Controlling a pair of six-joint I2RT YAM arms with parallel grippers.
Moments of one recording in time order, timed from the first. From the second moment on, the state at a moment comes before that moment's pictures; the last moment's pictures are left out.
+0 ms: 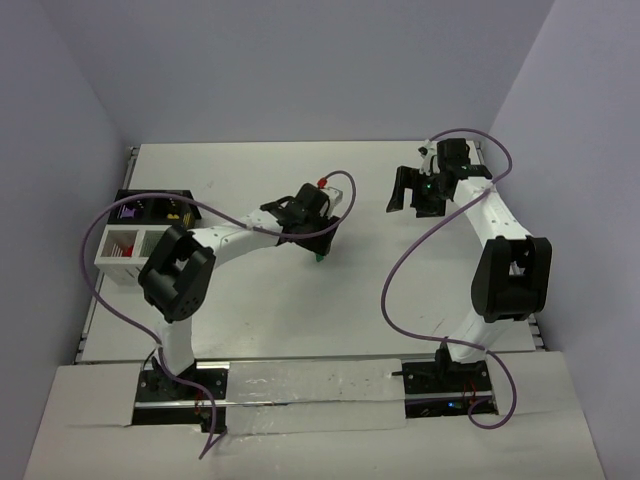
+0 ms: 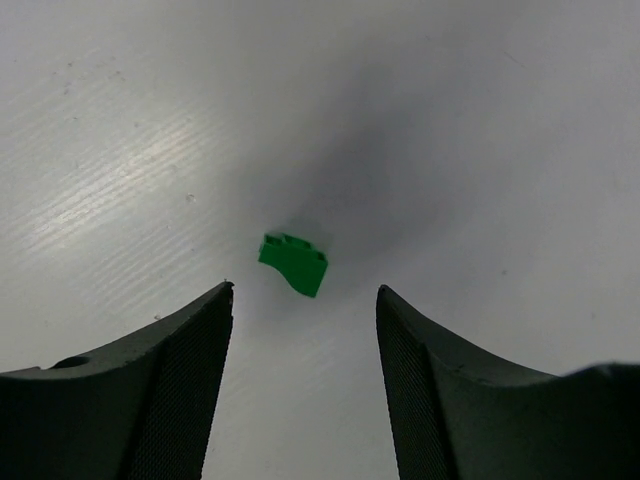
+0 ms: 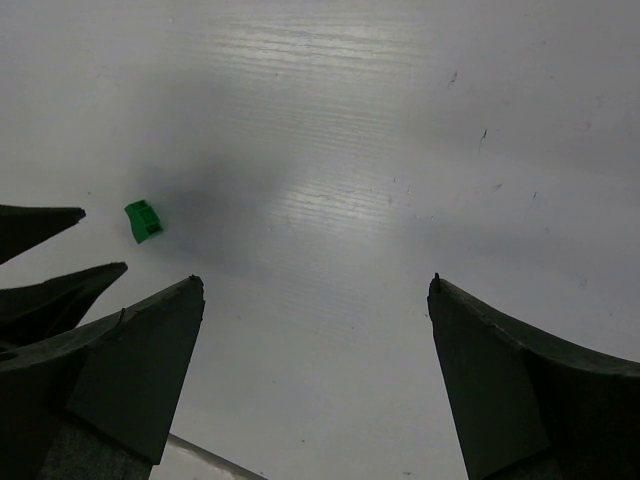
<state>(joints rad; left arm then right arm) -0.78 1.91 1.38 -0.41 -0.02 -0.23 0.00 1.67 1.36 -0.72 -0.36 0.14</state>
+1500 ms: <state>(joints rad) -0.66 1.65 1.32 -0.48 -0.07 -0.23 0.01 1.67 1.36 -0.72 -0.38 0.14</state>
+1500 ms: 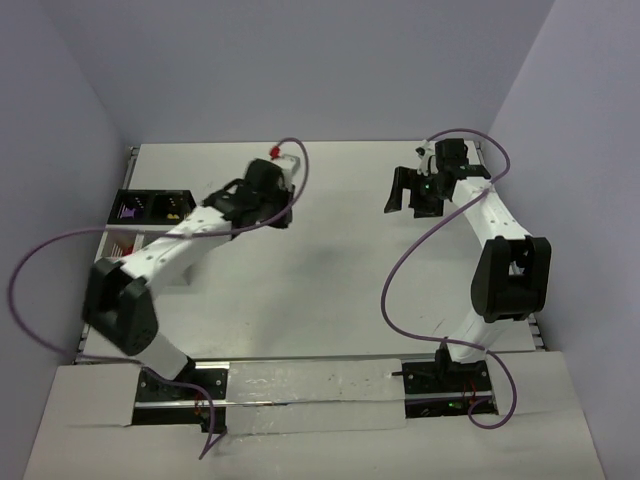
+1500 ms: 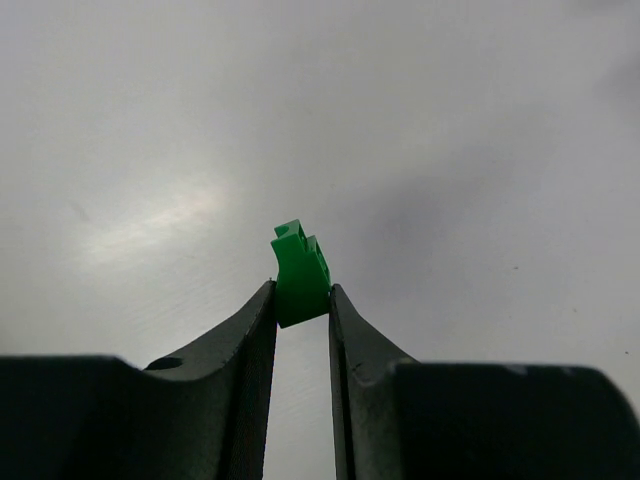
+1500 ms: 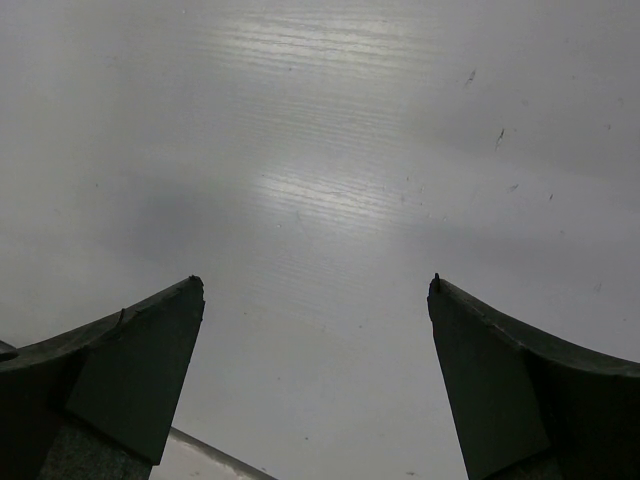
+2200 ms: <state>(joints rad) 0.32 1.27 1.23 -0.89 0.33 0.32 0.19 1.68 1.38 -0.73 -0.34 0.11</state>
